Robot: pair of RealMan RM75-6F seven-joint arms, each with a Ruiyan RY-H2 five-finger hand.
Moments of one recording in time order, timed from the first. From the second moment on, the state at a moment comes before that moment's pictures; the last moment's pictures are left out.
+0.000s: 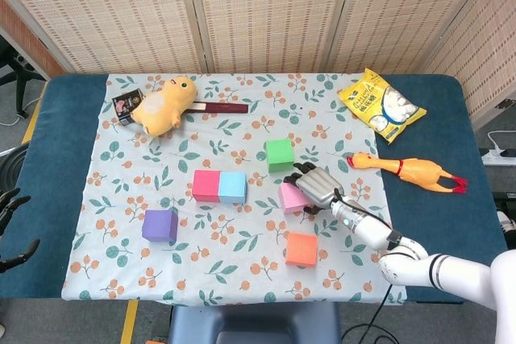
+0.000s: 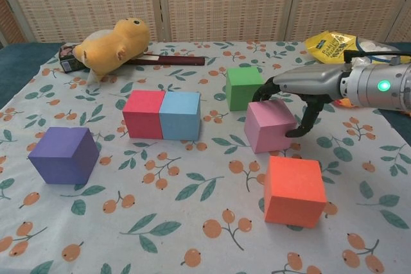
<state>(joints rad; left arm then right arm) -0.13 -1.02 0.02 -1.55 1.46 1.56 -0.24 0.86 -1.44 0.13 -1.36 -1.24 0.63 -0.20</state>
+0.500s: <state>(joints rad) -0.10 -1.01 0.00 -1.57 1.49 1.57 -0.23 0.92 -1.50 0.20 -1.38 -0.98 0.65 -0.26</state>
